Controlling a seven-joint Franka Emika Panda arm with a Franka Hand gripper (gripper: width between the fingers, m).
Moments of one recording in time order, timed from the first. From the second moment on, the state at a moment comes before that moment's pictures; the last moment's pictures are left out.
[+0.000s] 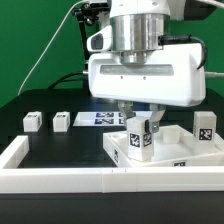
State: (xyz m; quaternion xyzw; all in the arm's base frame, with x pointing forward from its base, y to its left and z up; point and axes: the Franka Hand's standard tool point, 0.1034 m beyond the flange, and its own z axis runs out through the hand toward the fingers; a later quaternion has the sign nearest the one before) arm 0.611 0.007 0.076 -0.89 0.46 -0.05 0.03
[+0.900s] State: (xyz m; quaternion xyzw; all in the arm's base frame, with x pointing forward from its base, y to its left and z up) arm 0.611 0.009 0.076 -0.85 0.52 -0.04 0.04
